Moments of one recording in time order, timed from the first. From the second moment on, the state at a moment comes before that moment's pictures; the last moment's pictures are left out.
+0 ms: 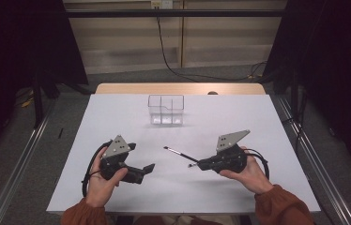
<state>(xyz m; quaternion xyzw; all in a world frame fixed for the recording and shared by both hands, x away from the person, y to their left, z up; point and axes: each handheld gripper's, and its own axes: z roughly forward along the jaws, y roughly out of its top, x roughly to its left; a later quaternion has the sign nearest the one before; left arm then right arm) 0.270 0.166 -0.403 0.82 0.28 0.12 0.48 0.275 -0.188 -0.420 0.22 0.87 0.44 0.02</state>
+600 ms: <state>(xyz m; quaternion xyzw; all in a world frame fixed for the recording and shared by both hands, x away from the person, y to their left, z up) 0.270 0.168 -0.408 0.82 0.29 0.13 0.48 0.268 -0.185 -0.427 0.21 0.84 0.51 0.02</state>
